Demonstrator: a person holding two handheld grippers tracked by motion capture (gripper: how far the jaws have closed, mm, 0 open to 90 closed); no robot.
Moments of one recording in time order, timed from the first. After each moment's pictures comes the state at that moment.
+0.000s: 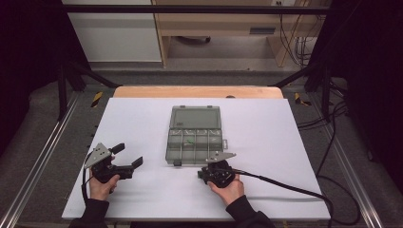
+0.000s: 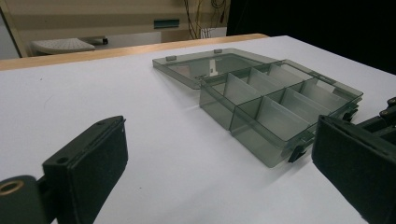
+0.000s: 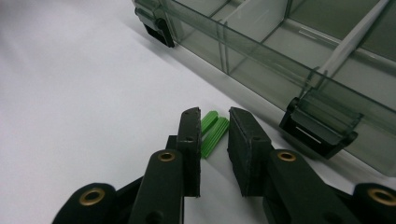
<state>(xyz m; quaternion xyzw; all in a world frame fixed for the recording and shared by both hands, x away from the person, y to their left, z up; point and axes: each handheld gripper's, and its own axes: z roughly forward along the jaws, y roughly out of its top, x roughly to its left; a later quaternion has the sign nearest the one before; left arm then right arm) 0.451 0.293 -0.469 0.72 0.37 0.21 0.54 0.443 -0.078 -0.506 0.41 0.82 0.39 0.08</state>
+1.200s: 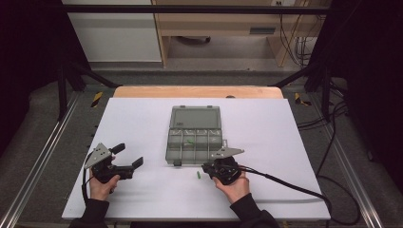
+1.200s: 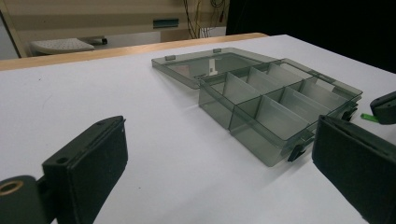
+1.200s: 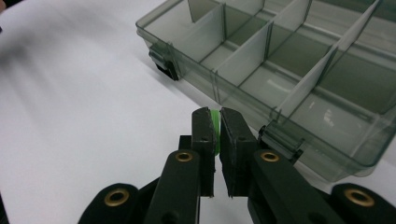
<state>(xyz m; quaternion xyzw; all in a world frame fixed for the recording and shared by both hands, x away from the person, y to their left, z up) 0.451 0.292 -0.469 0.72 0.37 0.21 0.54 0.438 -0.092 -0.474 0.40 0.81 0.42 0.10</state>
